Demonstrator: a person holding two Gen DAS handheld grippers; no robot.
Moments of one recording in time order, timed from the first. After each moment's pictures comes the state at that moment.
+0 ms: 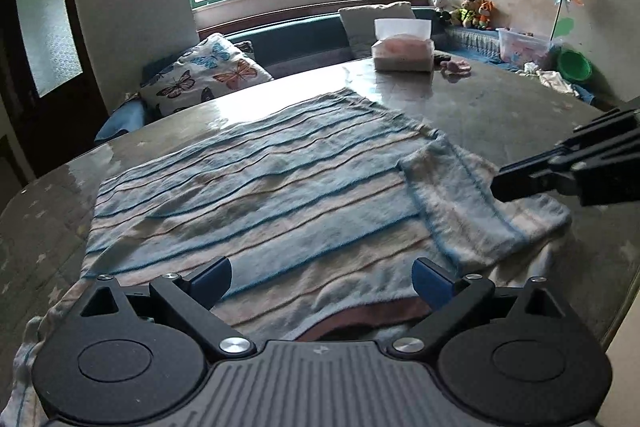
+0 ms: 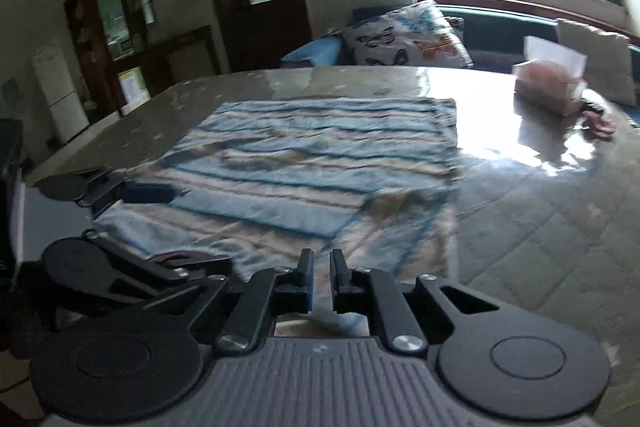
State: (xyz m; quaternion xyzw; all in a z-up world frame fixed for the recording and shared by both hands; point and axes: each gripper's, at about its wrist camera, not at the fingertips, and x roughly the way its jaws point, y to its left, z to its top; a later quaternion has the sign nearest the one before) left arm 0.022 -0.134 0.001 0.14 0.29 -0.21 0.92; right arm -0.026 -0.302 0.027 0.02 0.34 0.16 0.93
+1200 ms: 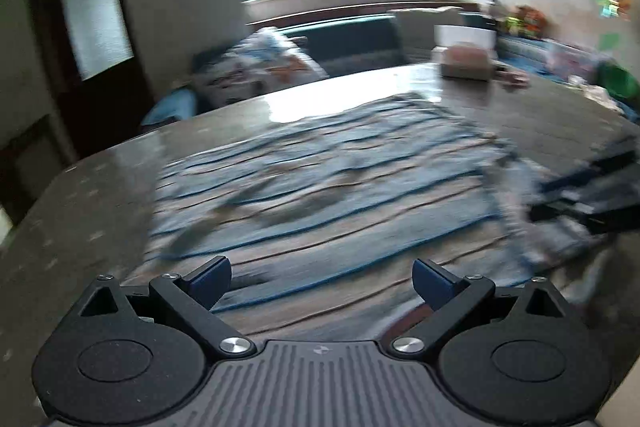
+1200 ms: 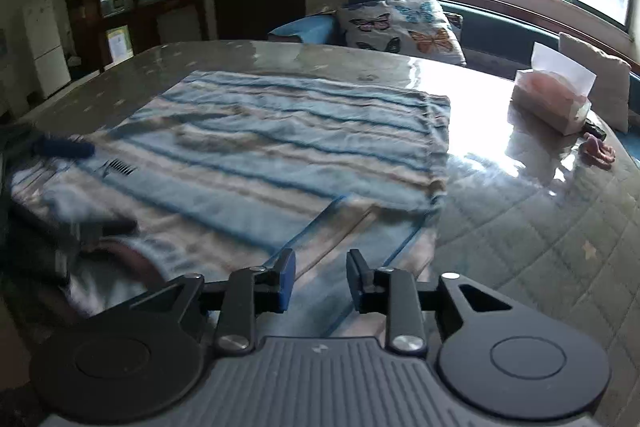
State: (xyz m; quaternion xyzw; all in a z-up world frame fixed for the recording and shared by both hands) left arm 0.026 -0.075 0.012 0.12 0.29 -0.11 0.94; right arm 0.005 -0.288 0.008 -0.06 0.36 0.16 0.92
